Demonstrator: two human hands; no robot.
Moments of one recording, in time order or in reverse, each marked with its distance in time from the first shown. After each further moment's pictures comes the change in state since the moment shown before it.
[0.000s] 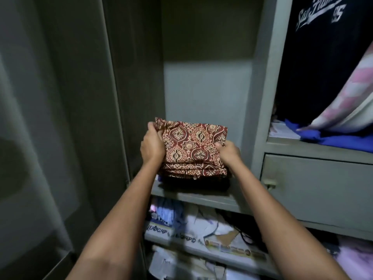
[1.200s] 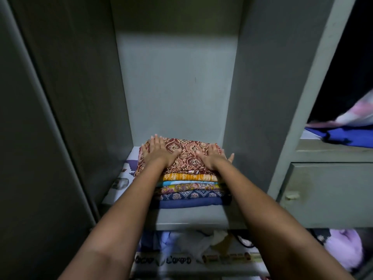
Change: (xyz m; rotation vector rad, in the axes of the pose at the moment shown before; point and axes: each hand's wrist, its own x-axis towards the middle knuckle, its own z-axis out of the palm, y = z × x) left_hand 0.088 -0.041 0.186 0.466 -0.860 0.267; right_hand 0.104 0.037 0.072 -0.750 -0.269 0.353
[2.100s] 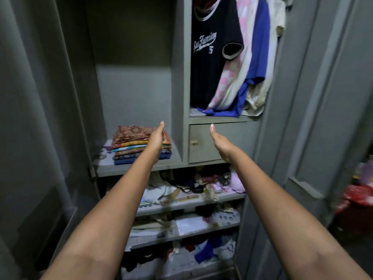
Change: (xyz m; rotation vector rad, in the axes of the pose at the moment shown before) left_hand -0.383 0.115 -0.074 -1.527 -0.114 0.197; right_hand -0.445 0.165 -0.069 0.949 0.265 -0.050
